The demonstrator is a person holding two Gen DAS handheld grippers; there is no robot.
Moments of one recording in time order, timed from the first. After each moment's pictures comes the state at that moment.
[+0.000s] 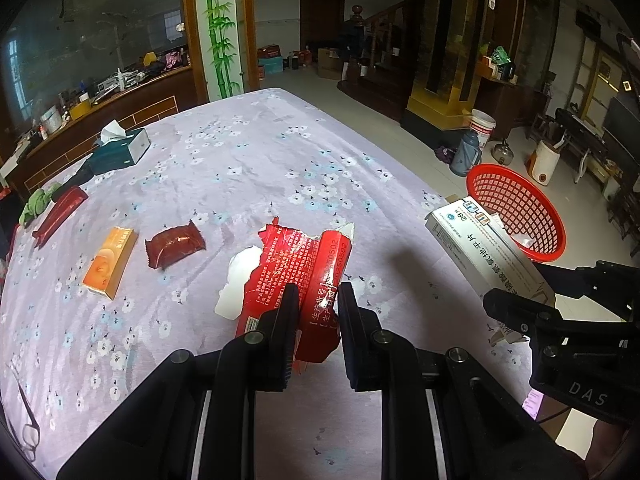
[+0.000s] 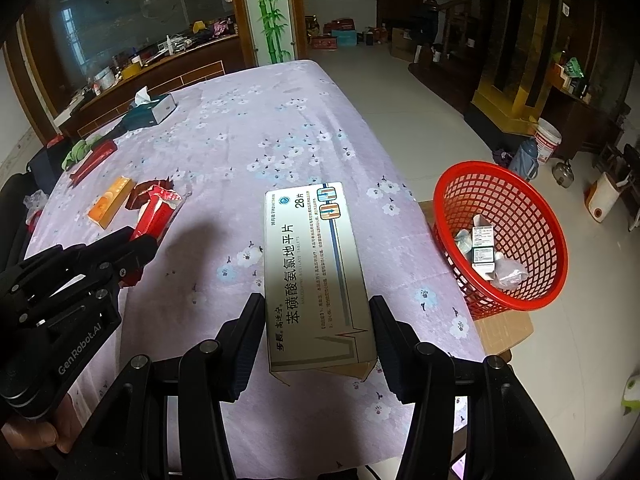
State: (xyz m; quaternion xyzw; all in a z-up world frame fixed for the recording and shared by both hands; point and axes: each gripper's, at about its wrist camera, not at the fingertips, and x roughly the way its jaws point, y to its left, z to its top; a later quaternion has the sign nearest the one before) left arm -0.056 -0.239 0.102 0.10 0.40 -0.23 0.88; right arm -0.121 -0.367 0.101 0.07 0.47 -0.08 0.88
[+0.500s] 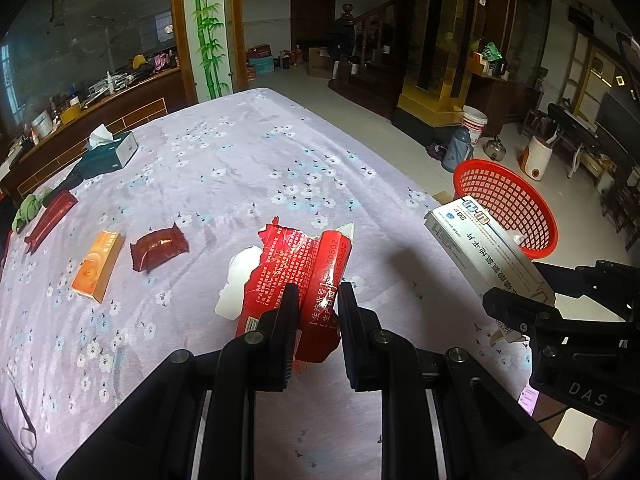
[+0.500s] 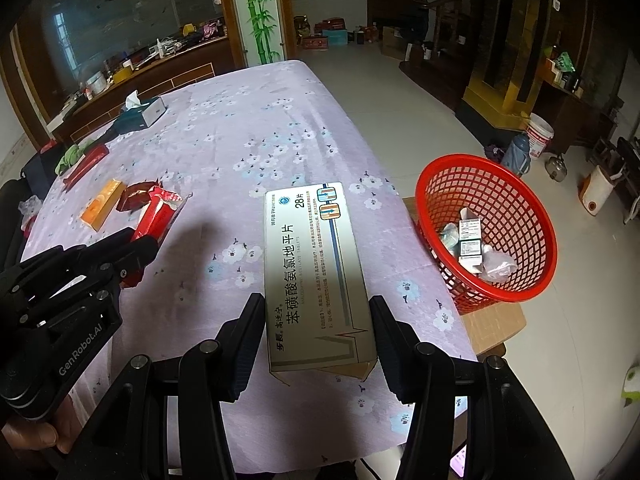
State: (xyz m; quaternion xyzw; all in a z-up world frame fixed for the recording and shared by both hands) left arm -0.061 -0.252 0.101 0.10 0.40 -0.24 0.88; right arm -0.130 -0.377 0.101 0.07 0.47 -0.09 0.88
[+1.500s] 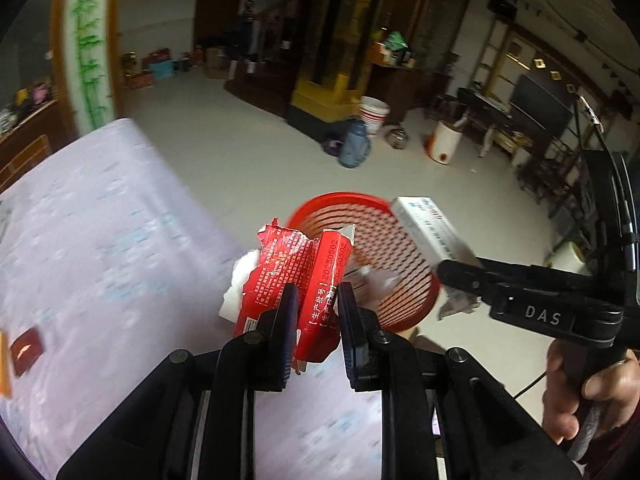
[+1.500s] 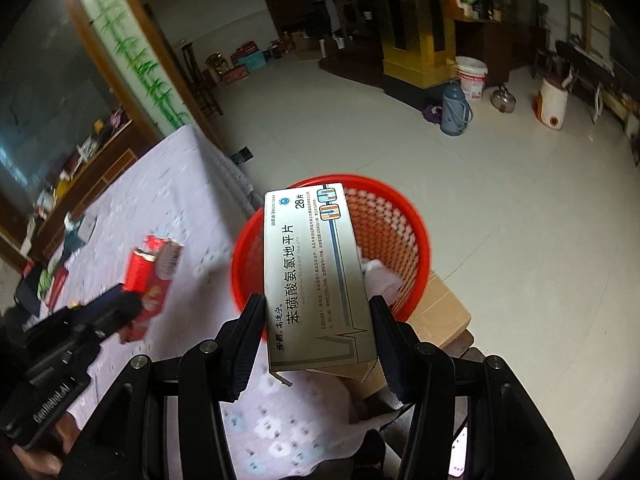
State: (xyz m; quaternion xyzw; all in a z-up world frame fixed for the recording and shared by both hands) left arm -0.048 -0.435 0.128 0.09 0.41 -0.42 0.80; right arm -0.162 -0.587 0.123 0.24 0.42 -0.18 0.86
